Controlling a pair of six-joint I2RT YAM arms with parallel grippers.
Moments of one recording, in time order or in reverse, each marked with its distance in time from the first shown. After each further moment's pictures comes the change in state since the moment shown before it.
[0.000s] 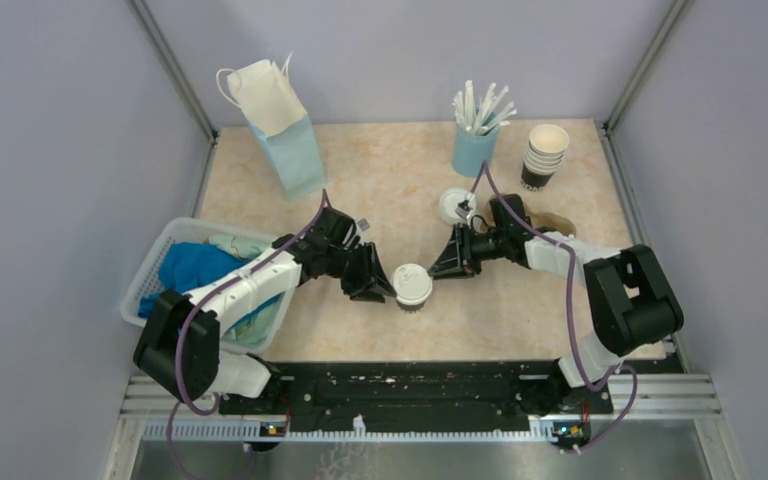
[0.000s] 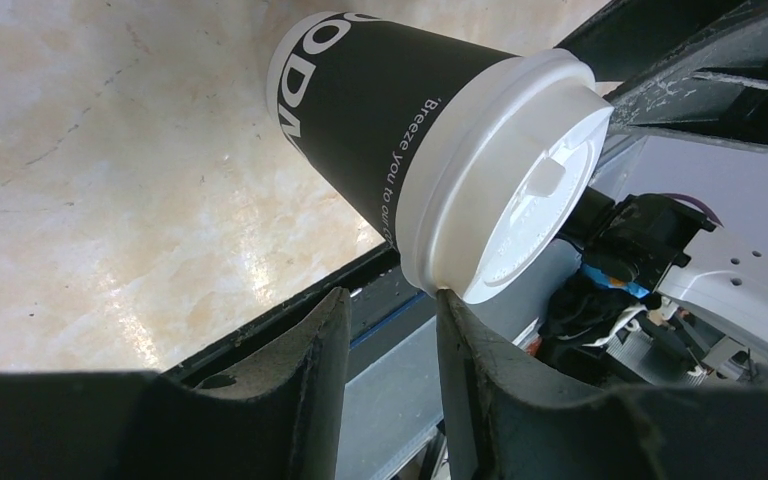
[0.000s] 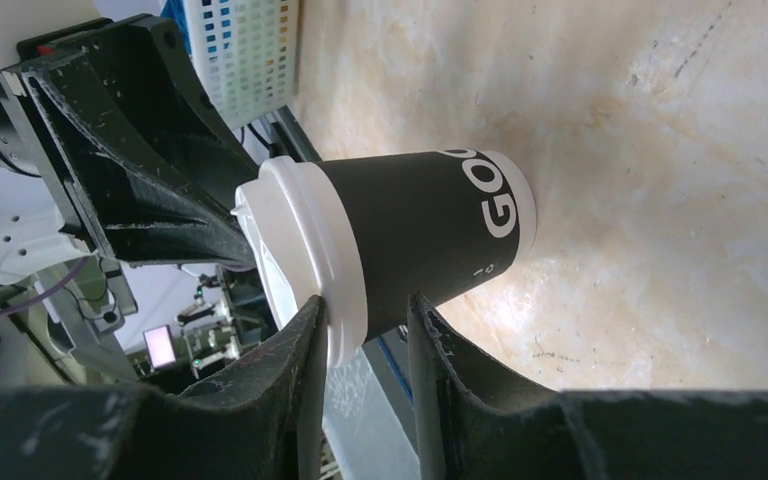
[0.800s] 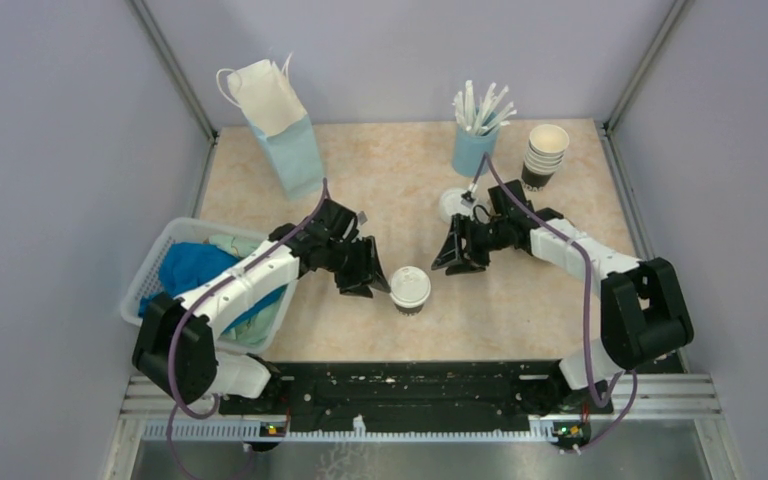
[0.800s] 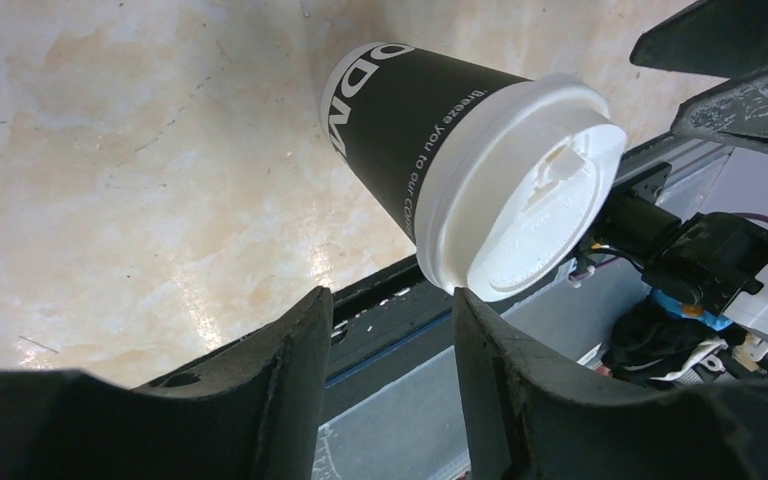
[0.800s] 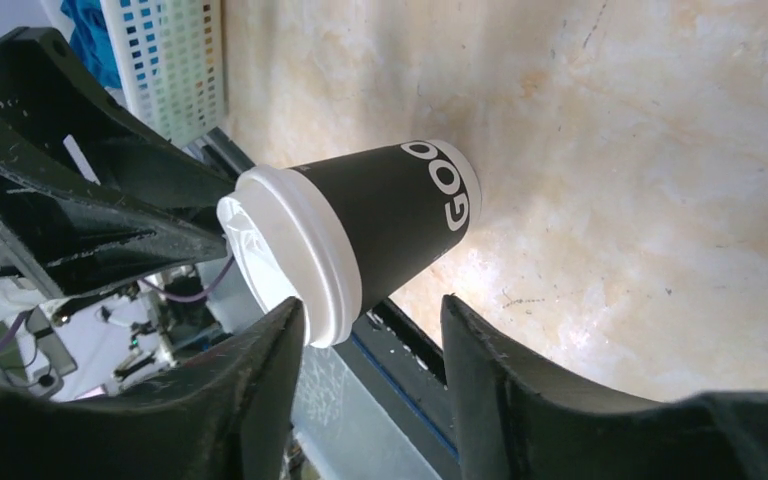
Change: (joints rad) left arm -0.009 -0.013 0.100 -0.165 -0.123 0.094; right arm 0.023 -0.072 0.145 -0.312 0.183 -0.051
